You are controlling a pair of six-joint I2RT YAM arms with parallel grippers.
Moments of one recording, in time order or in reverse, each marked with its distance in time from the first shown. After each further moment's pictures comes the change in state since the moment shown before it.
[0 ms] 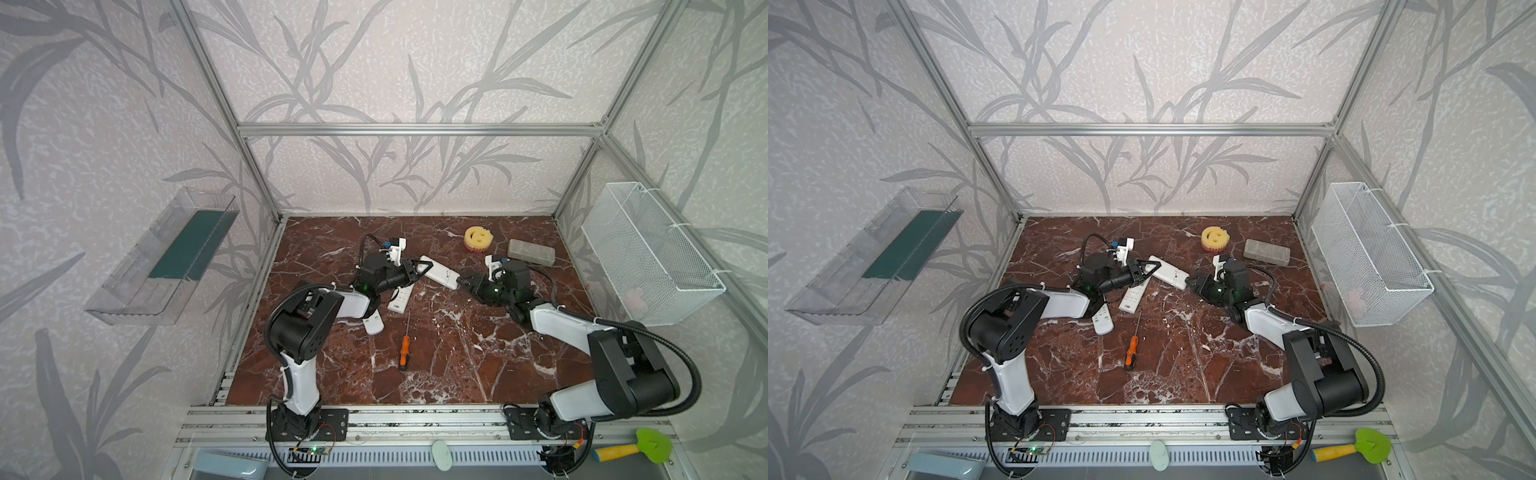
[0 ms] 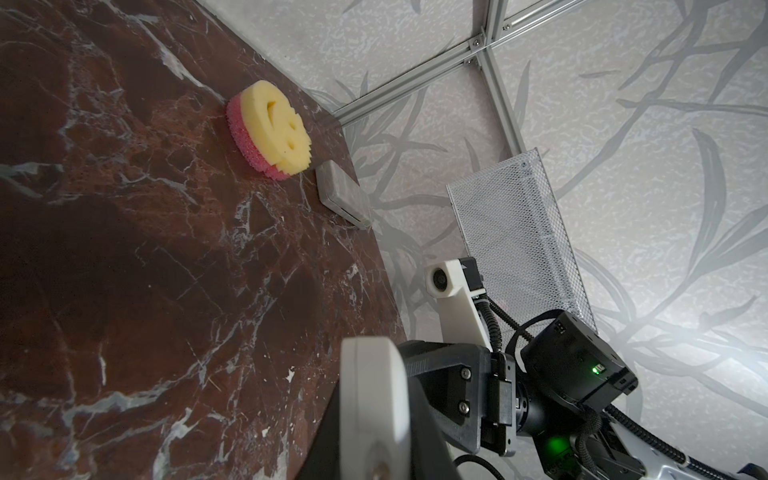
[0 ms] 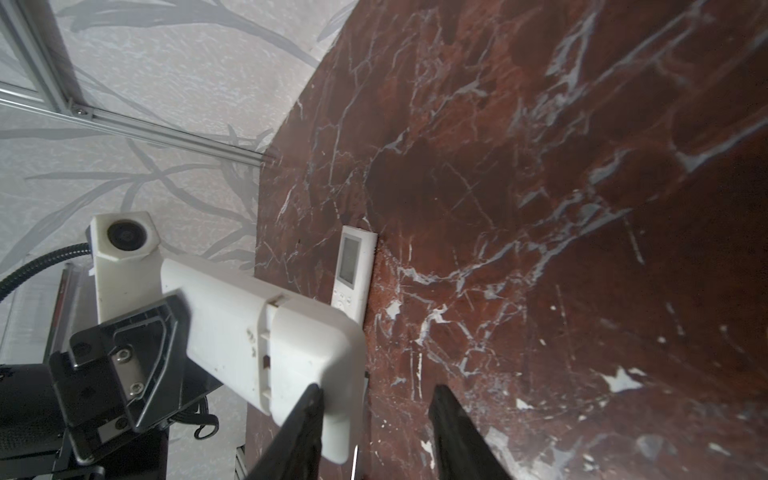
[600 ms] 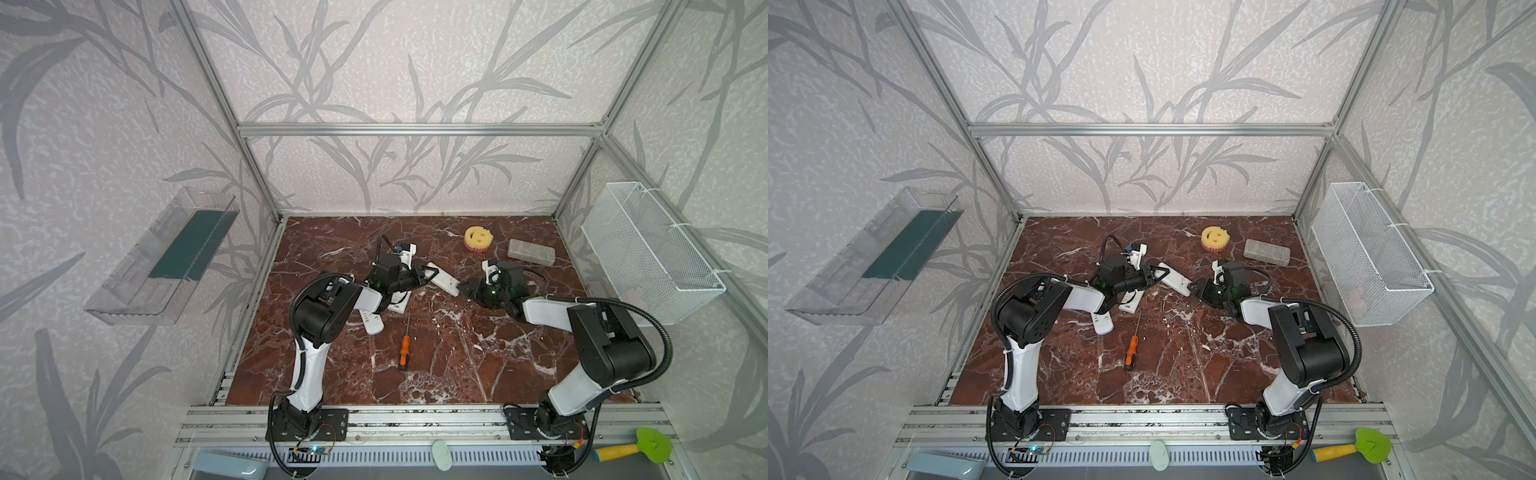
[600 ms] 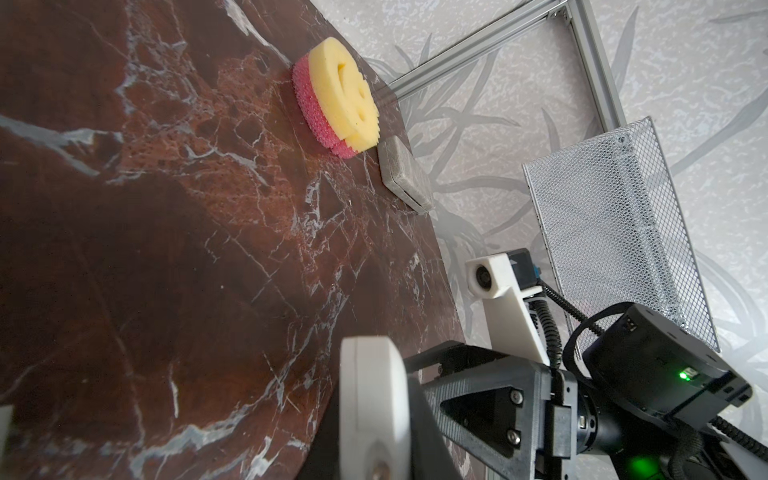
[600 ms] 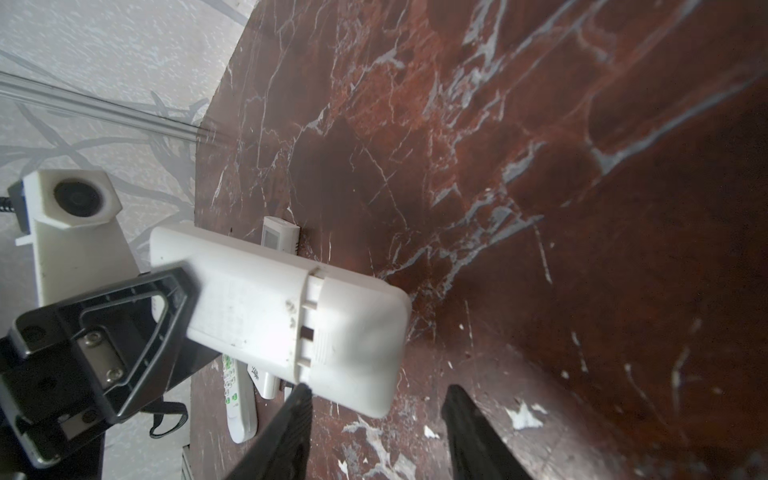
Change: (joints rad) left arm -0.030 0.158 0.123 -0.123 -0.051 0.134; right arm -0.024 0.153 0.056 -0.034 -0.004 -0.143
